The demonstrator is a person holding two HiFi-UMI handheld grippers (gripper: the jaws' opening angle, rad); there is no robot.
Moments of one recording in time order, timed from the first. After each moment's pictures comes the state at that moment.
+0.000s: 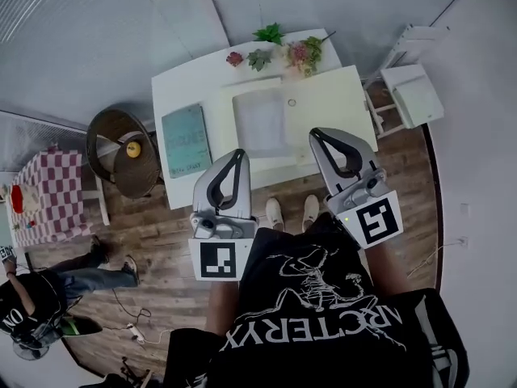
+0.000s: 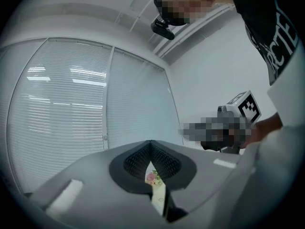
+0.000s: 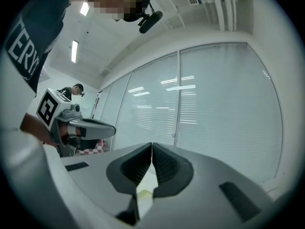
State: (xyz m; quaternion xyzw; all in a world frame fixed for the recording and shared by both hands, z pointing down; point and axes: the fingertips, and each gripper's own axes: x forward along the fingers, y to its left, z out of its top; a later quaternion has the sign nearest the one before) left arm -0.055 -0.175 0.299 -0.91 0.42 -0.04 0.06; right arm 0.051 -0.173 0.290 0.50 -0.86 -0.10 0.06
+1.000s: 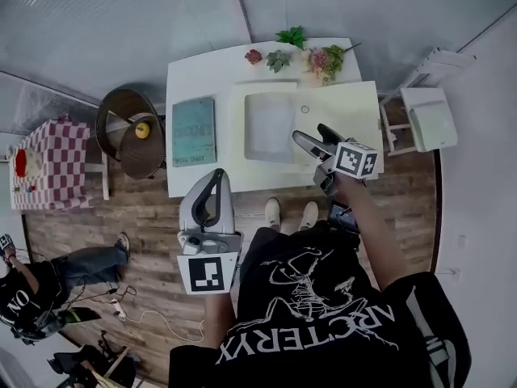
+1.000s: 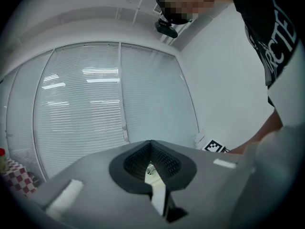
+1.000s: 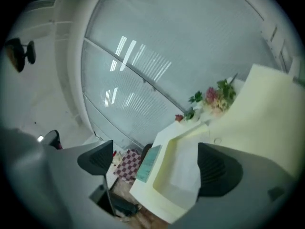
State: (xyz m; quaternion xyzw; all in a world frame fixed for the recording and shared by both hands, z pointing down) left arm -0.091 -0.169 0.317 -0.85 0.52 -0.09 0.04; right arm 0.085 -0.277 0.535 0.39 -0.81 0.43 -0.08
